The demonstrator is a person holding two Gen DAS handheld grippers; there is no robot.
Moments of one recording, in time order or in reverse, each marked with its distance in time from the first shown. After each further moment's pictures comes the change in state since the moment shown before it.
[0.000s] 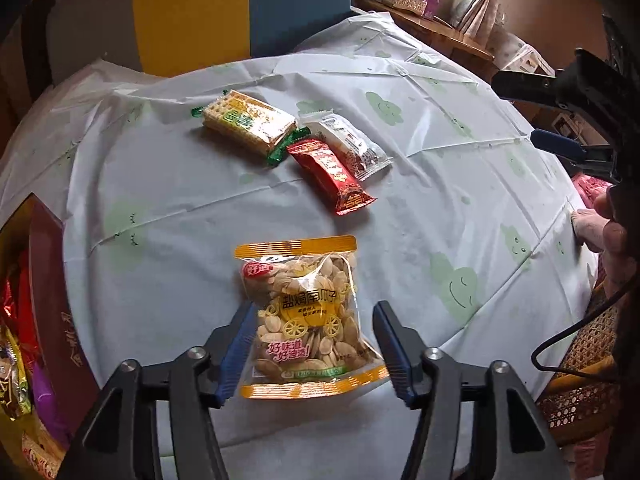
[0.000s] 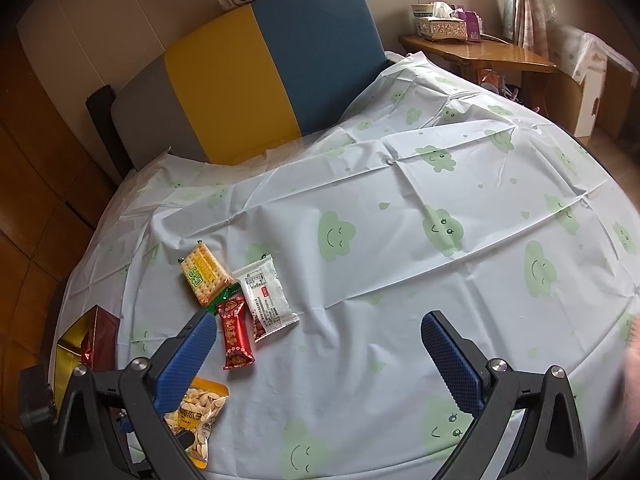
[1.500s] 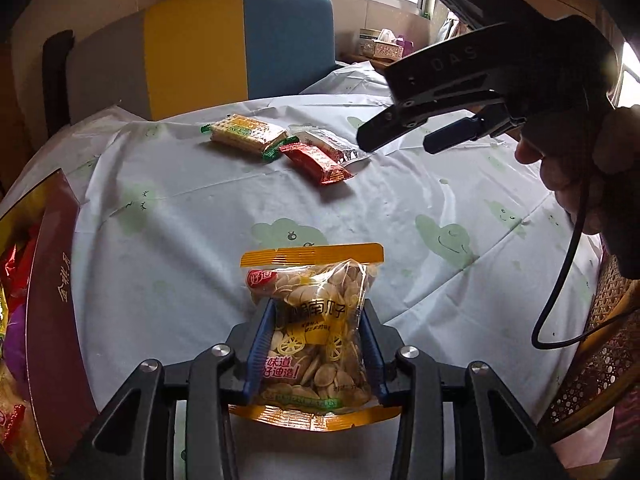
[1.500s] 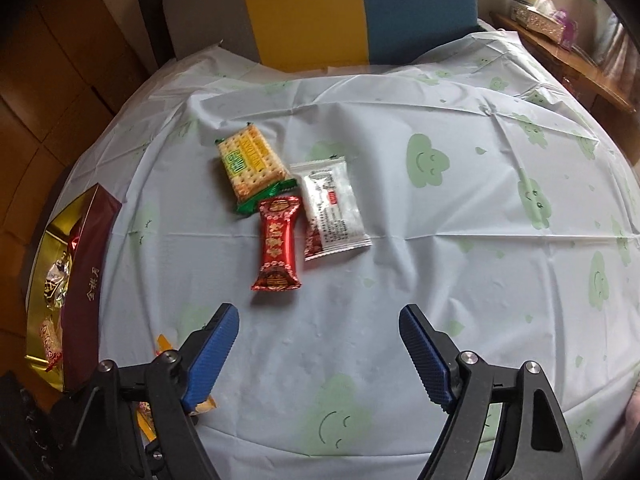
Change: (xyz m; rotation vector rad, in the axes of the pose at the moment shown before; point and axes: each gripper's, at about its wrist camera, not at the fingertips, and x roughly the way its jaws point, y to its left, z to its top) left arm -0.009 -0.010 -0.086 0.070 -0.291 0.044; right arm 0.061 0.072 -0.037 -0.324 0.267 0.023
